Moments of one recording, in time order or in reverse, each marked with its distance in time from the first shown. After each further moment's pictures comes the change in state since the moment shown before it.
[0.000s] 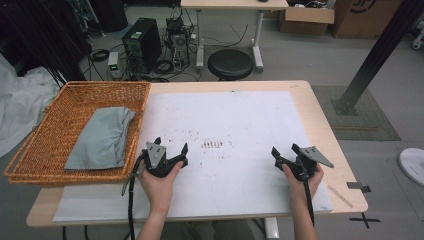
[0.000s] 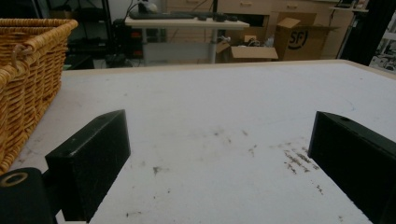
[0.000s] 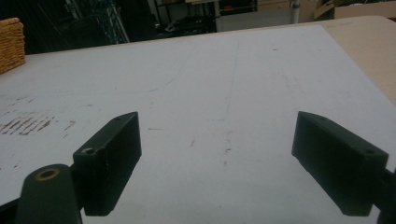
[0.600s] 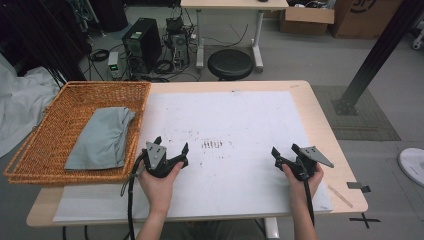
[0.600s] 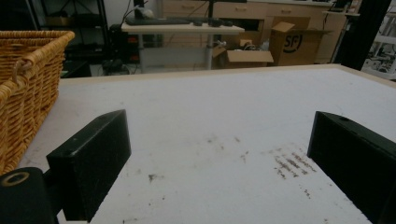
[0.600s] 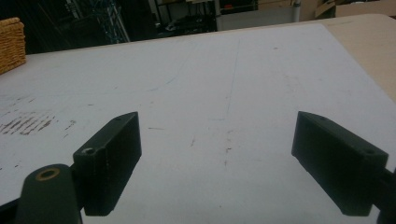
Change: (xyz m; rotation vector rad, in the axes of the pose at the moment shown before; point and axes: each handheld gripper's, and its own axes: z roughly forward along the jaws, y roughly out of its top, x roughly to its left) left arm -0.004 0.009 -0.008 -0.018 -0.019 0.009; right arm 0.000 0.000 0.000 0.000 0.002 0.003
